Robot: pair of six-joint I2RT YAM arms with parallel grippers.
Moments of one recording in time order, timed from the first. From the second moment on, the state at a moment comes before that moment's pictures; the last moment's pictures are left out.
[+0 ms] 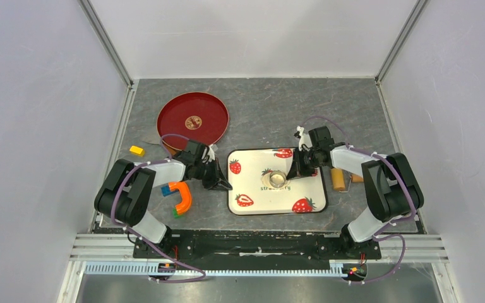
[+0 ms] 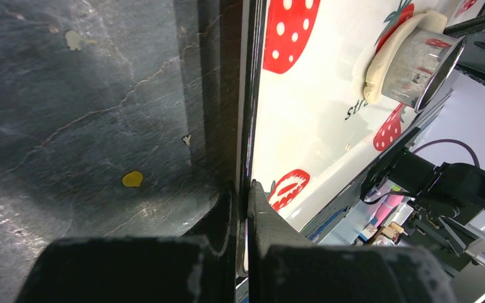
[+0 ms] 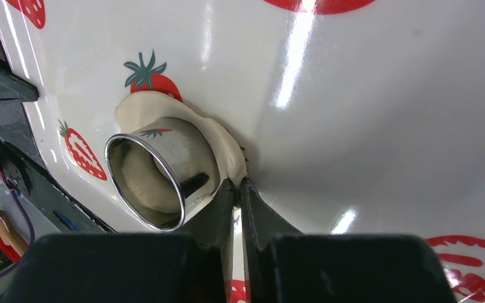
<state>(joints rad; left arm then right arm) -0.38 1.58 0.62 -0.12 0.58 -0.65 0.28 1.62 0.76 -0.28 -0.51 0.23</state>
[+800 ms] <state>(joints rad) -0.38 1.59 0.63 -0.14 0.58 -0.65 0.24 1.62 0.85 -0.42 -0.44 0.17</state>
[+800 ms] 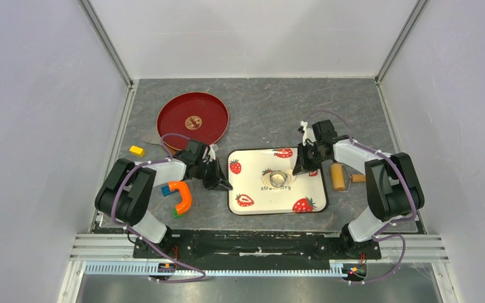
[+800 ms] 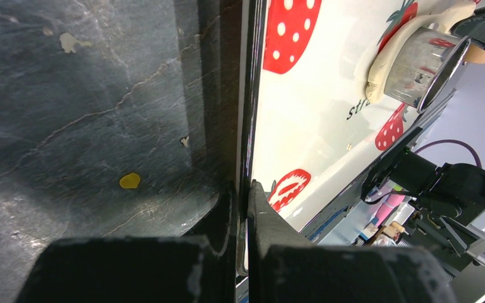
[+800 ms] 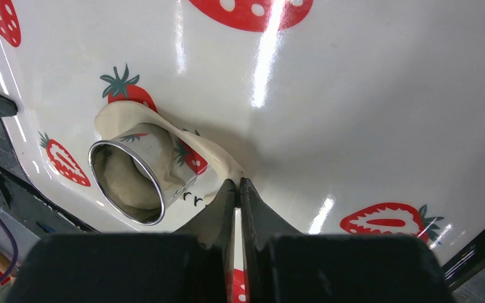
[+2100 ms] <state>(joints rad) -0.38 1.59 0.65 -0.15 0.58 -0.64 0.46 1.76 1.20 -0.54 -0.43 0.20</state>
